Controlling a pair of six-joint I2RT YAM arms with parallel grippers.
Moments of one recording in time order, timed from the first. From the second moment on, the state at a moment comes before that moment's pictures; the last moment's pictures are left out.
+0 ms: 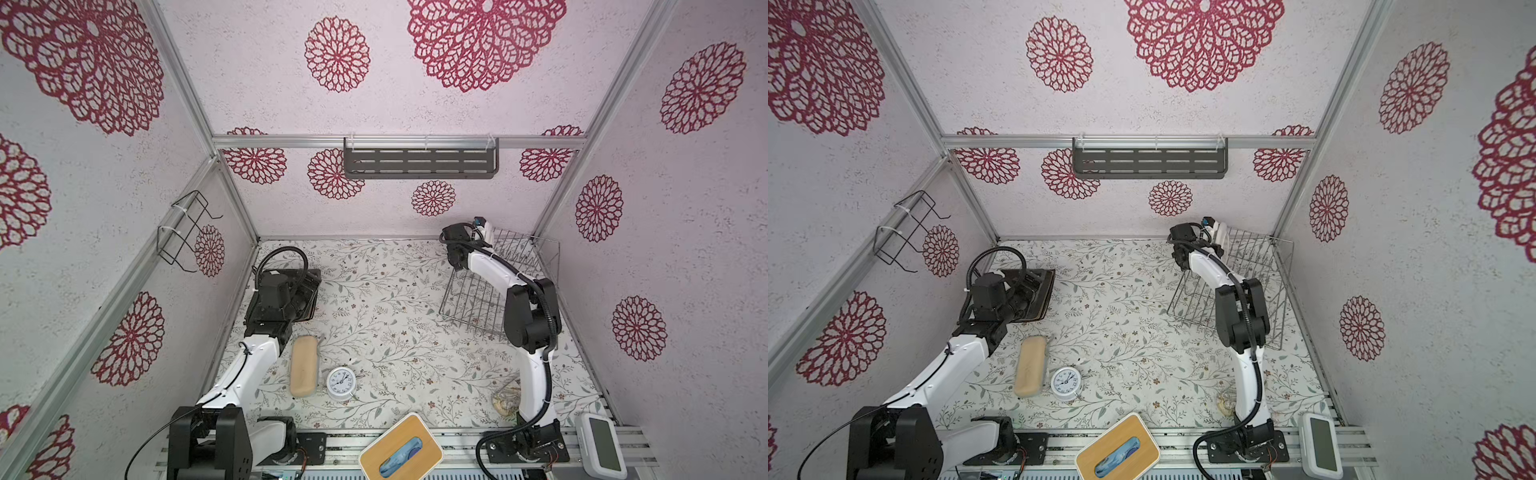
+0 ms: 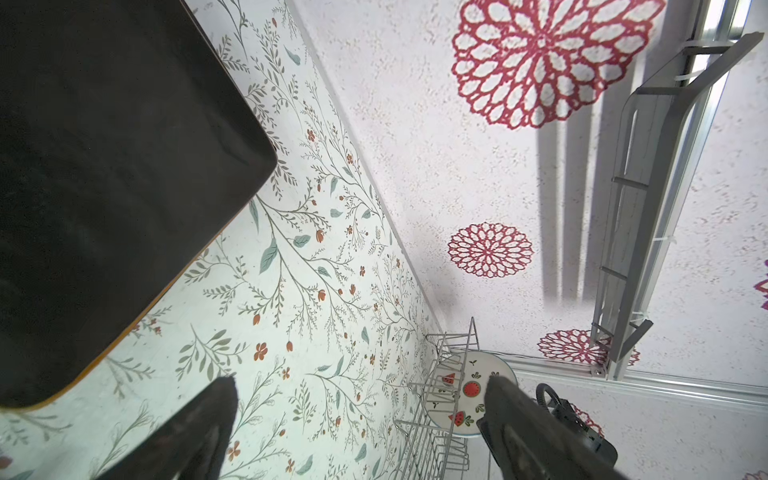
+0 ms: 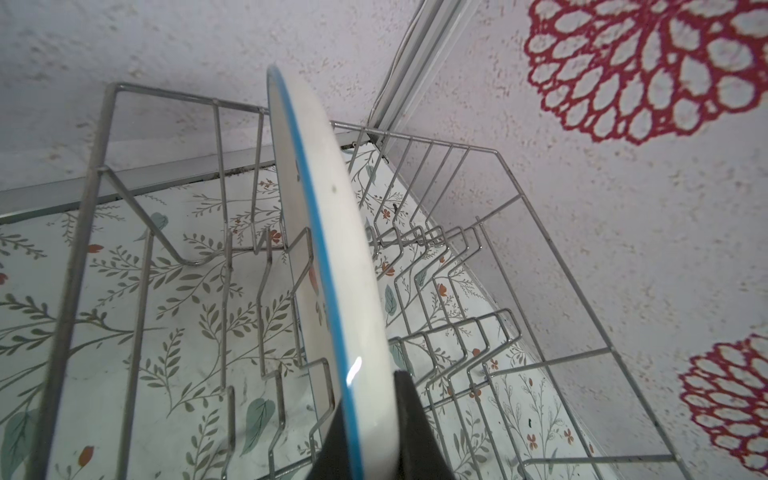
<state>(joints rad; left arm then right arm) -0.03 1.20 0.72 0.04 0.20 -1.13 0.34 2.17 1.84 -0.61 1.03 0.40</state>
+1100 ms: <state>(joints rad) -0.04 1.20 0.72 0.03 0.19 -1.13 0.38 2.03 1.77 -0.49 1.11 0.25</state>
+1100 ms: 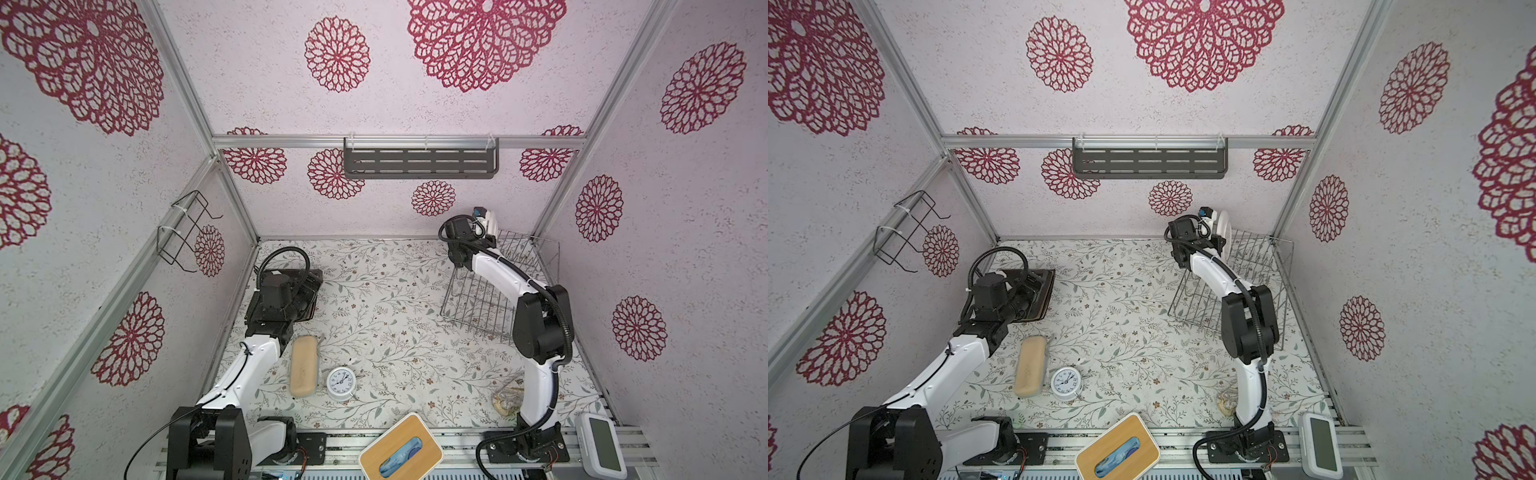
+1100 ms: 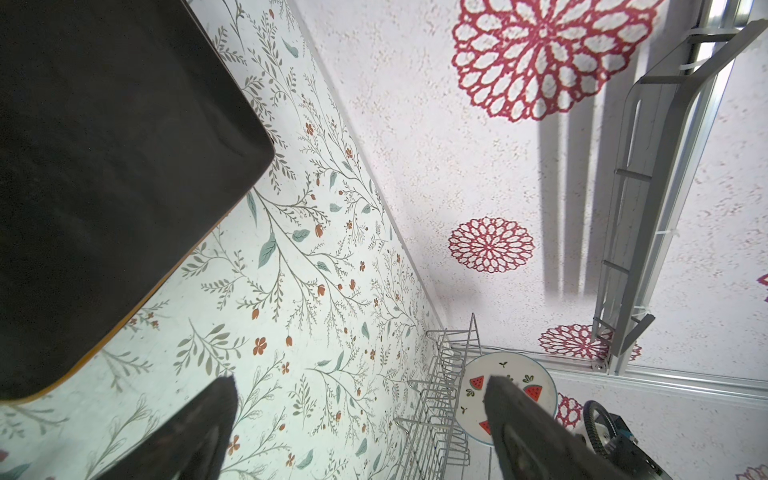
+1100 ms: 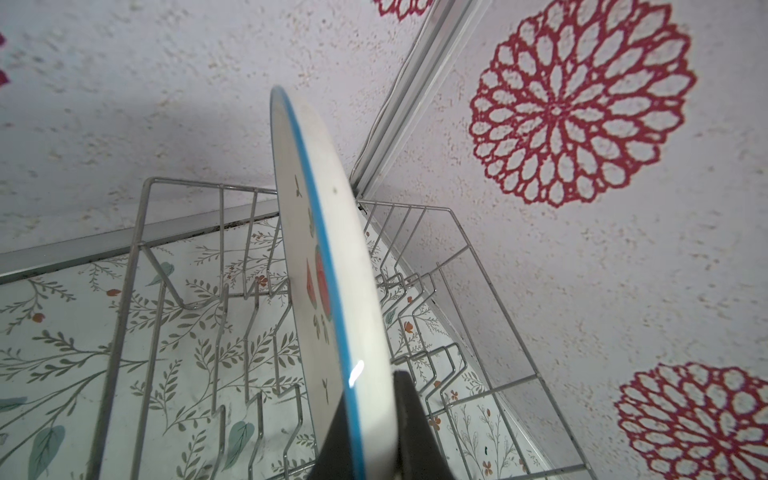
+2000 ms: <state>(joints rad) -0.09 1.18 0.77 0.01 0.17 -1.13 0.45 1.73 1.56 -0.38 1.10 0.22</state>
